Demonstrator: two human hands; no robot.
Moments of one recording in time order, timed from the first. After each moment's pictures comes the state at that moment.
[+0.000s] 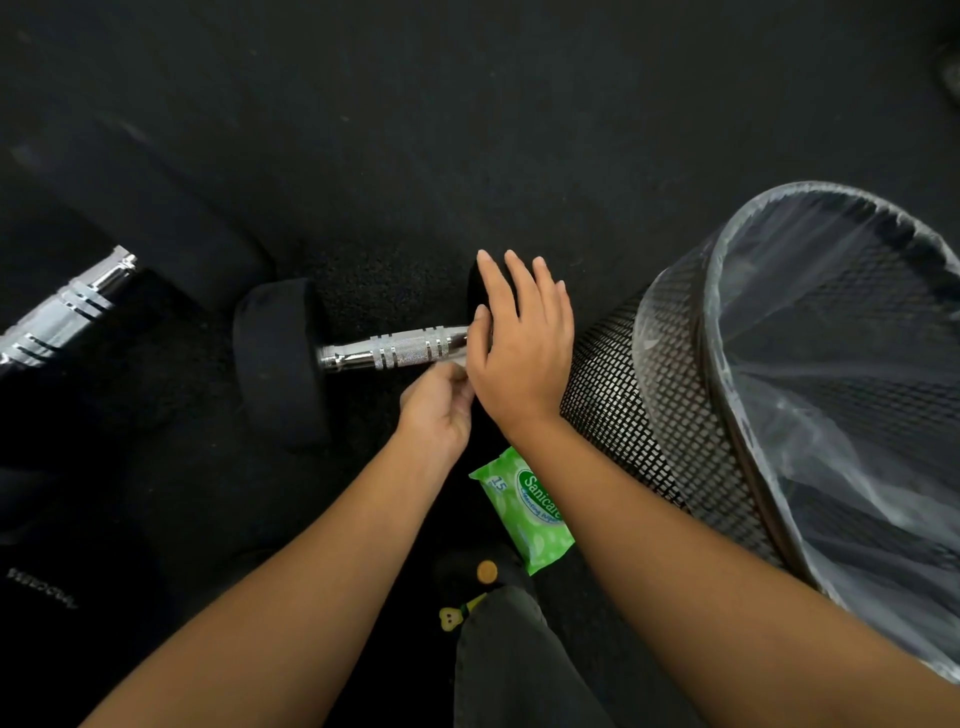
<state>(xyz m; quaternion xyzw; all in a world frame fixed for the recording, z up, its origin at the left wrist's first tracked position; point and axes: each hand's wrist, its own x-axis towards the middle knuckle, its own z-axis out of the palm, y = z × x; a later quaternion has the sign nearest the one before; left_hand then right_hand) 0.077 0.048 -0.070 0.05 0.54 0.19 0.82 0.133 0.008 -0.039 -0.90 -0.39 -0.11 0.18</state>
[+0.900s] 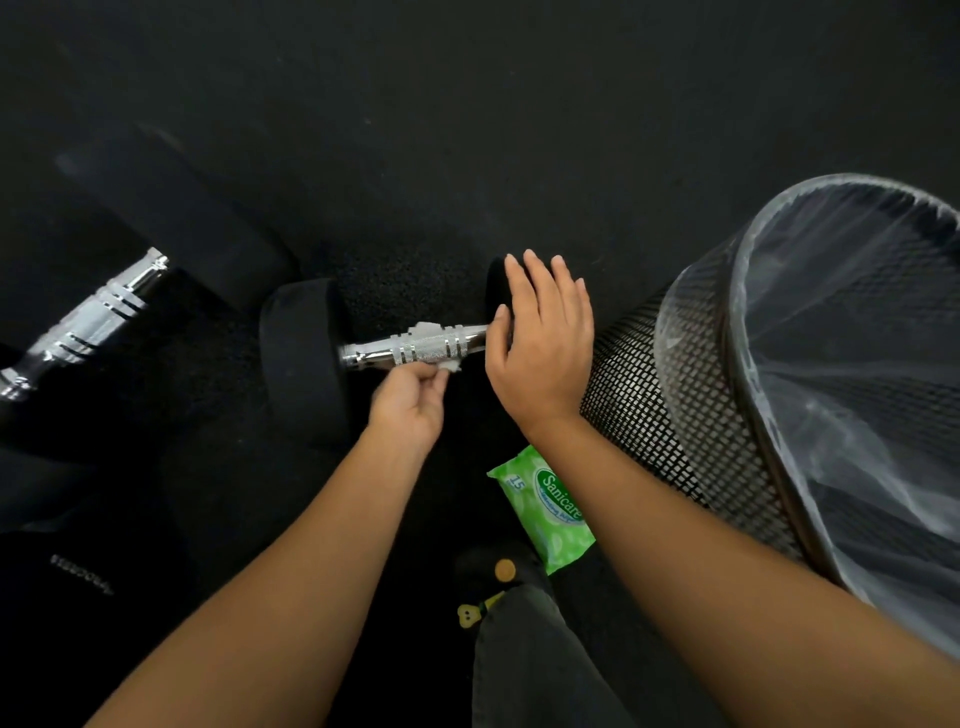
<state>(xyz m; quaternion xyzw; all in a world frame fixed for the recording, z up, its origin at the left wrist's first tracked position) 0.053 0.079 -0.074 0.02 0.58 0.21 0.79 0.135 0.007 -0.042 -0.89 -0.40 -0.14 0.18</state>
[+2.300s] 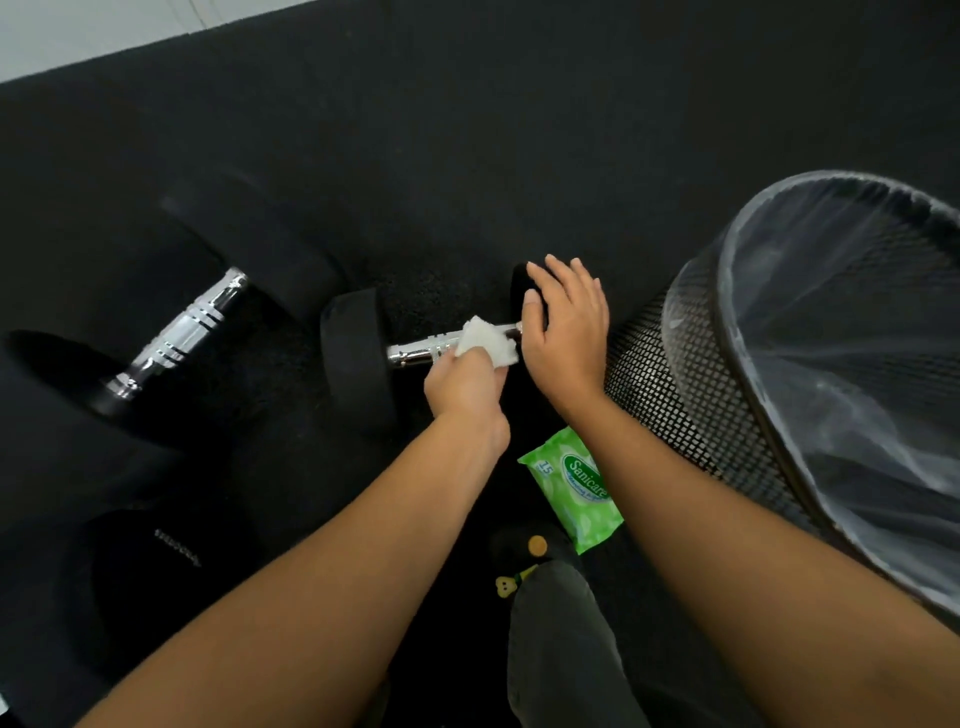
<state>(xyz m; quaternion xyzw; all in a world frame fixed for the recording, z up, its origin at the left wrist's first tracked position) 0.054 0.045 0.041 0.11 0.60 0.25 0.75 0.135 0.009 -0.018 -0.90 -0.33 0.04 0.29</state>
